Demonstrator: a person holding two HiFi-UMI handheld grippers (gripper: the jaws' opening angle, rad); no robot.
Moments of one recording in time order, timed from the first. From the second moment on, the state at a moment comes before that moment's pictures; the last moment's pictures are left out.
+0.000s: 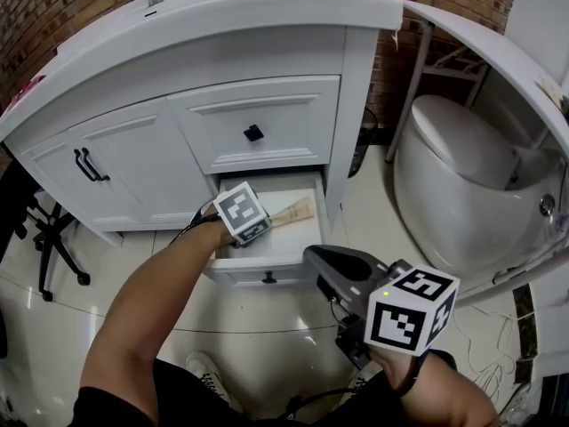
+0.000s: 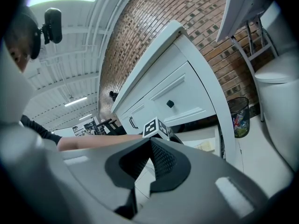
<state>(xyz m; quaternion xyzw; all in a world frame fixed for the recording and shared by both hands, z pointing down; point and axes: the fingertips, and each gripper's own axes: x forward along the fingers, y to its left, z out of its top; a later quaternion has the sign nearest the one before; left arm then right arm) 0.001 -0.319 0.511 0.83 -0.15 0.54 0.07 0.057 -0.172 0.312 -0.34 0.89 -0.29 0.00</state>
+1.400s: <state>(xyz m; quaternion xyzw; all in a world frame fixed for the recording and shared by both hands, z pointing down) -0.085 -0.164 0.310 0.92 -0.30 0.13 0.19 0.070 -0.188 0.307 -0.36 0.89 -0.26 0.02</state>
